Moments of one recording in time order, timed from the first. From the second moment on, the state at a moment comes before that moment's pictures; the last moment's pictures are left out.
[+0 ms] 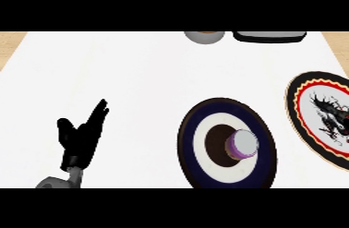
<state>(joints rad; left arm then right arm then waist) -0.05 0.29 -0.28 -1.42 0.31 0.24 0.14 0.24 -0.70 0.28 -2.32 0.54 -0.31 1.05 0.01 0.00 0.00</state>
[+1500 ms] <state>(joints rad) -0.01 0.26 -0.23 -1.45 0.28 0.19 0.14 -0.05 -0.16 0.46 -1.91 0.98 -0.04 1.15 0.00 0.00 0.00</state>
